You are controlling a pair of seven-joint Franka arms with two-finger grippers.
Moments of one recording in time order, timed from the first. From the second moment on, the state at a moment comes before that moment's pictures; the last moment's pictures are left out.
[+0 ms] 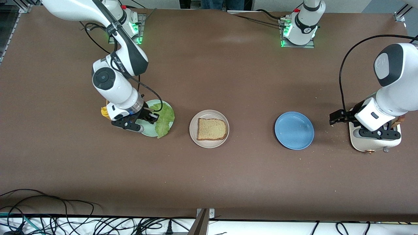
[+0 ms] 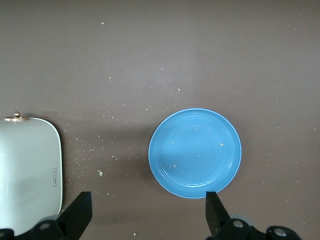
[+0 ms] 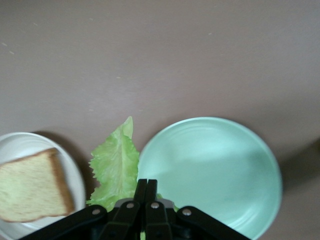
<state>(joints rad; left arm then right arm) 0.08 0.27 -0.09 -1.67 0.00 1.92 0.05 0.00 0.43 0.47 -1.86 -0.15 2.40 0.85</state>
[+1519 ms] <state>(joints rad) 0.08 0.27 -0.09 -1.67 0.00 1.92 0.05 0.42 0.86 0.35 -1.31 -0.35 2.26 1.47</state>
